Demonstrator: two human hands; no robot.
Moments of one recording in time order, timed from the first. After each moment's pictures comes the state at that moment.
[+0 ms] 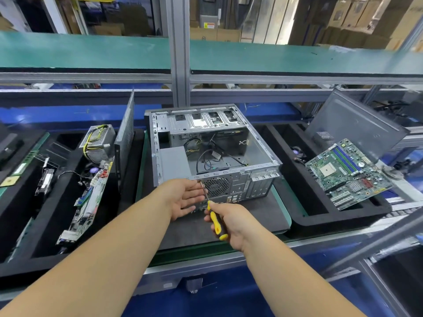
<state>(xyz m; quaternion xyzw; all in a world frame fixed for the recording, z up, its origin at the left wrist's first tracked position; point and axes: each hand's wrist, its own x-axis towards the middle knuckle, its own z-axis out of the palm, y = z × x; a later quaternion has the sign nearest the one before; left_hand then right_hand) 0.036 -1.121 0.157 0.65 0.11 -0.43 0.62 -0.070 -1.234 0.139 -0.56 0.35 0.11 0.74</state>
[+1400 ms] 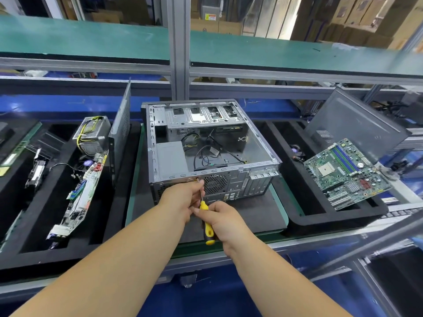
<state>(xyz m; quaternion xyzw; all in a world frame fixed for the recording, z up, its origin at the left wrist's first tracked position) 0.020 -1.146 0.130 0.58 0.17 -0.32 0.73 -0.074 -1.226 0.117 -0.68 0.29 0.06 0.67</state>
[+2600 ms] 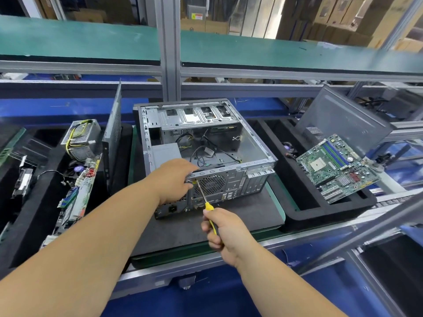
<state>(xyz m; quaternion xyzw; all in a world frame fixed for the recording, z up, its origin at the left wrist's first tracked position) 0.085 -1.117 0.151 0.88 -0.45 -0.08 0.10 -0.086 -1.218 0.121 -0.53 0.32 0.06 0.78</state>
